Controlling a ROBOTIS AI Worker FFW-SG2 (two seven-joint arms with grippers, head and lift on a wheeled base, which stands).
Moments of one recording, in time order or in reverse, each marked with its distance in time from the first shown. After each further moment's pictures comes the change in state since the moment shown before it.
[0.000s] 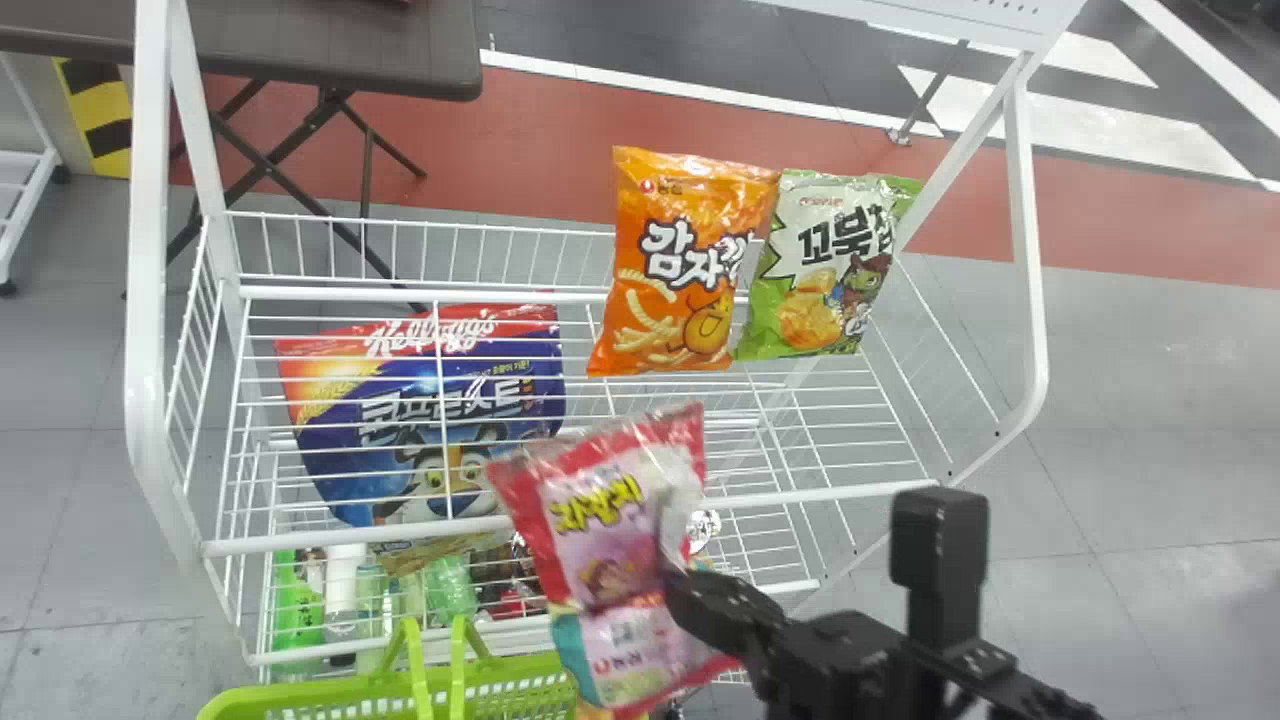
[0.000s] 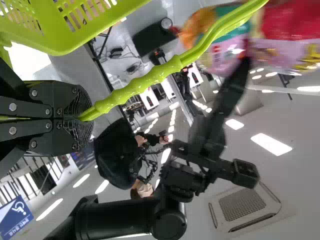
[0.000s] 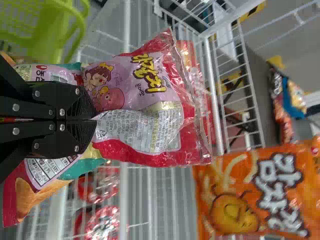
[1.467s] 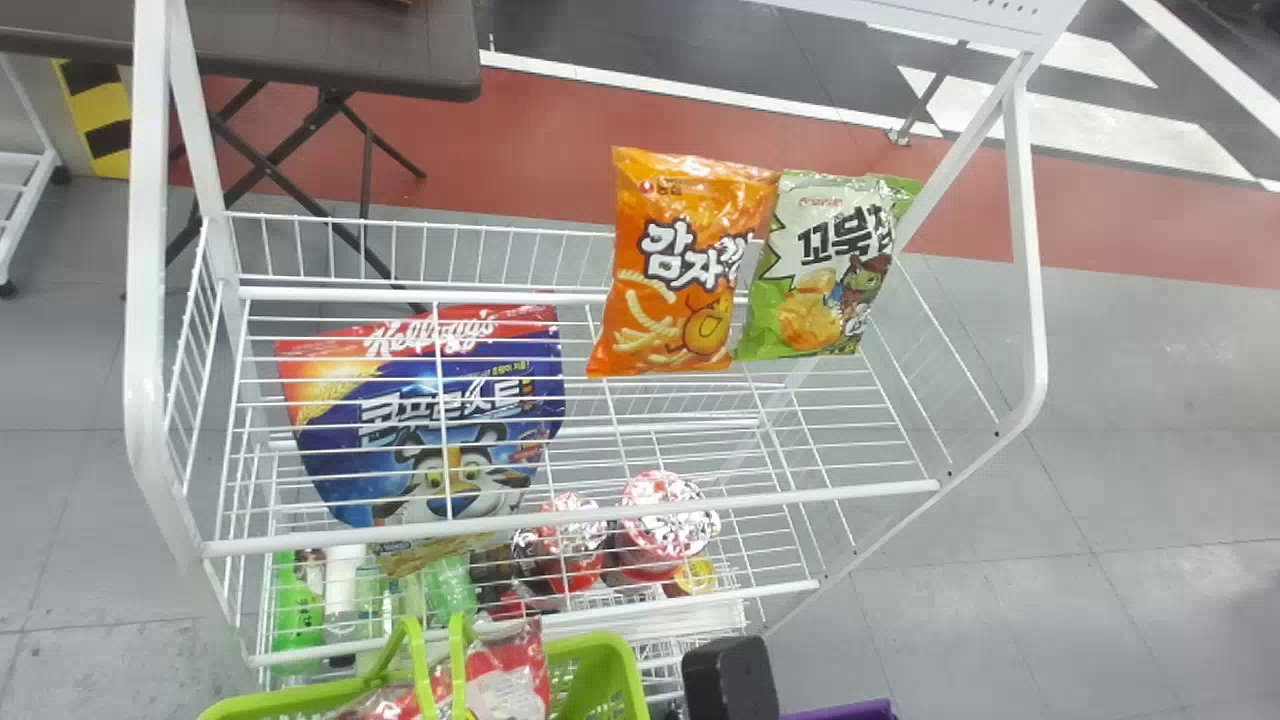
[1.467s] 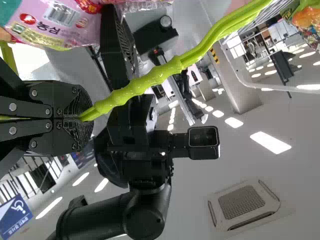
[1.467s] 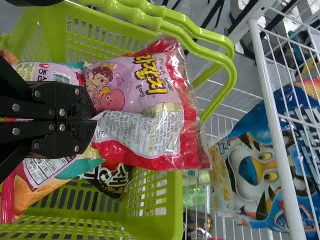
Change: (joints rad) left arm -0.006 -0.014 -0.008 0.006 -0.011 0.000 0.000; right arm 0.006 -0.066 0.314 0.205 0.100 0.090 0.043
